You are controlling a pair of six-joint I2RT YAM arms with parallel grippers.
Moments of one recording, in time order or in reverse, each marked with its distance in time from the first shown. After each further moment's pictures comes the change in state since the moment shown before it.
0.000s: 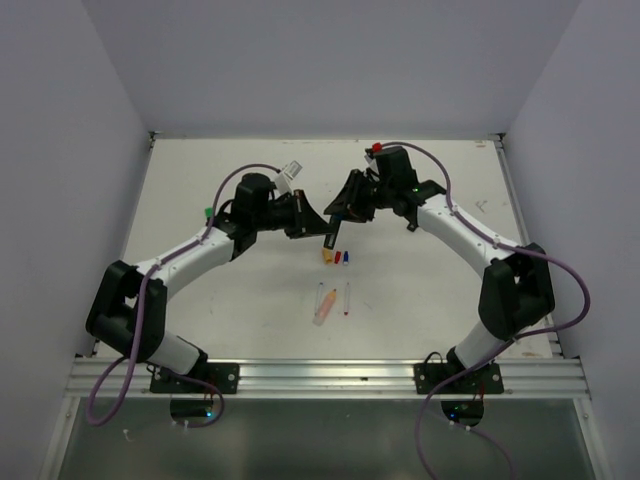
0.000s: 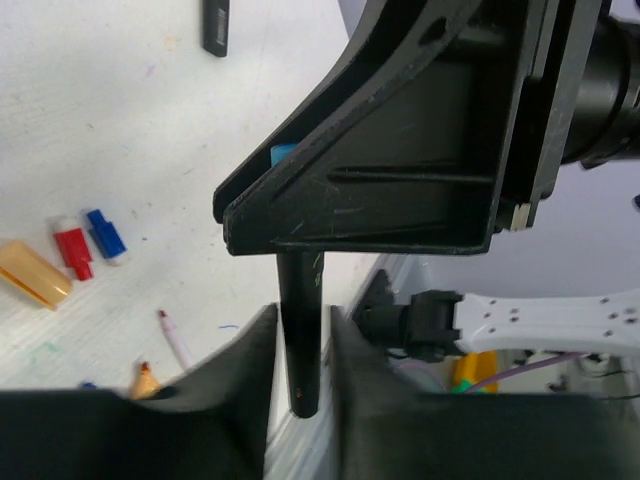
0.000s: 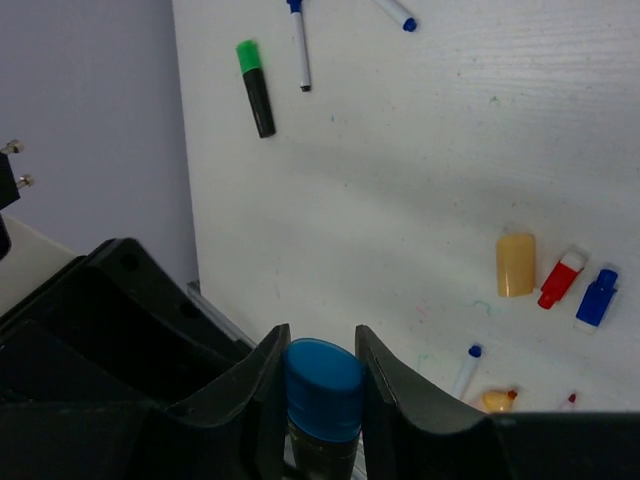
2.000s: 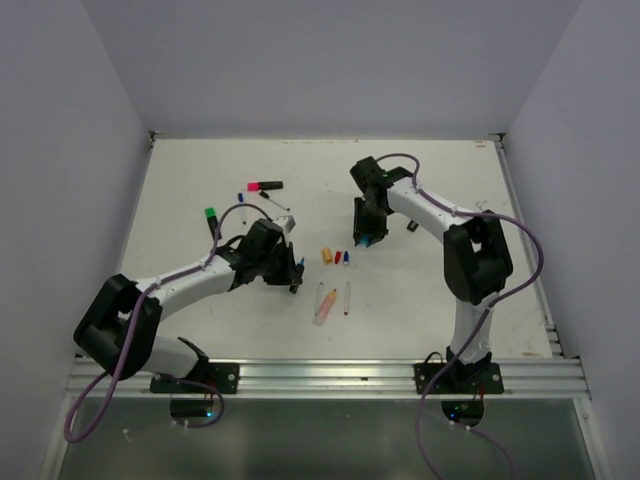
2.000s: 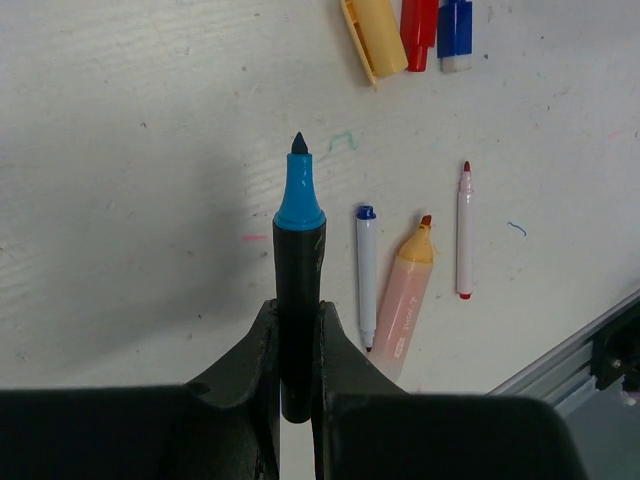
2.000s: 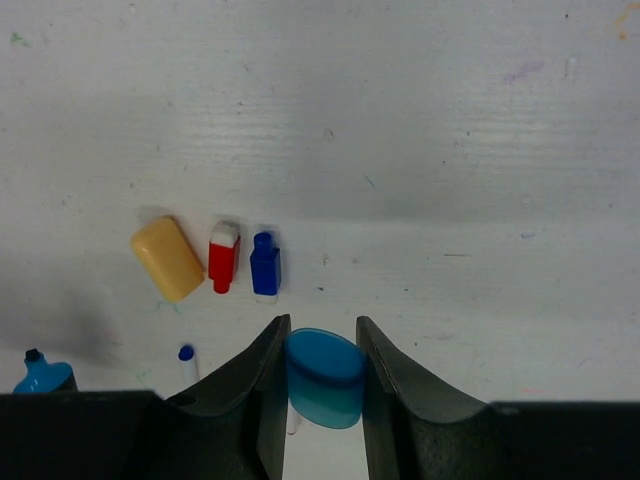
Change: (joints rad) left arm -0.126 -0.100 -0.210 -0.379 -0.507 0.236; right arm 0.027 0.286 0.234 -0.543 0.450 -0.259
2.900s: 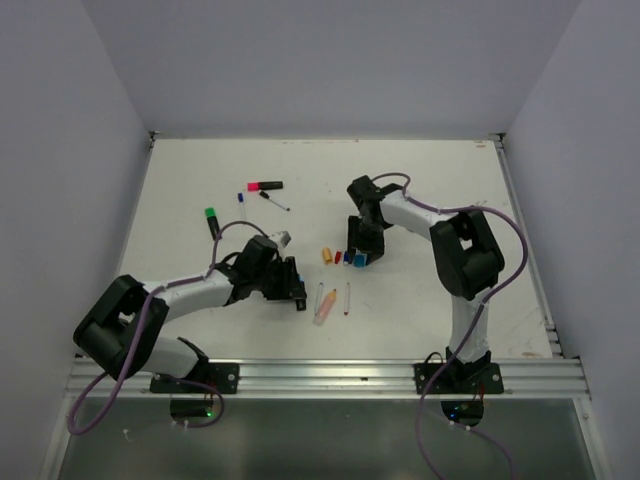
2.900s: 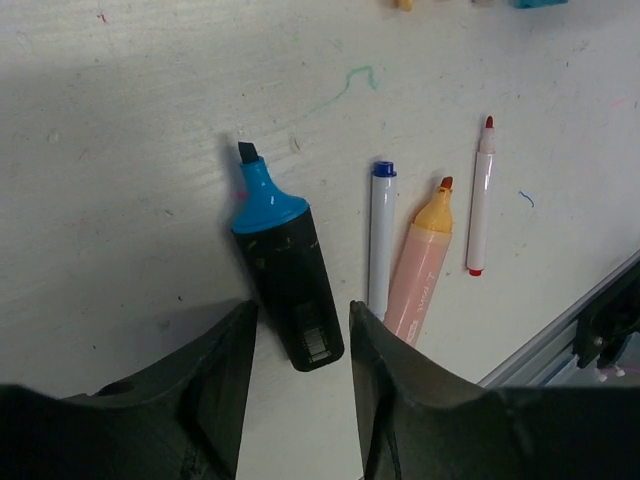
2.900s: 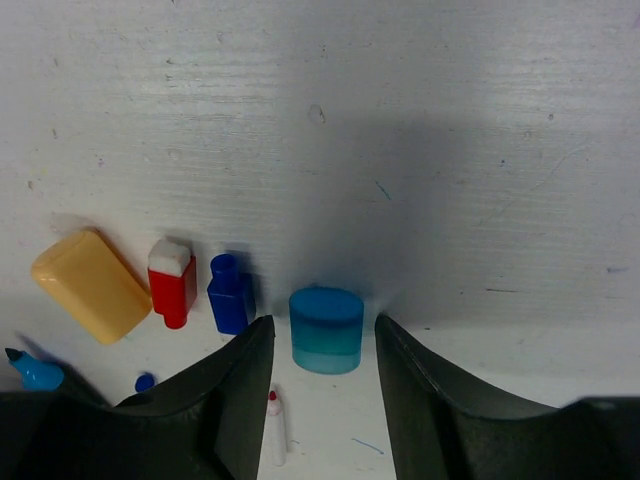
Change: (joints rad) left arm -0.002 0.000 -0.200 0.229 0.101 -0.098; right arm 0.014 0.080 -0.134 0.111 -0.060 0.006
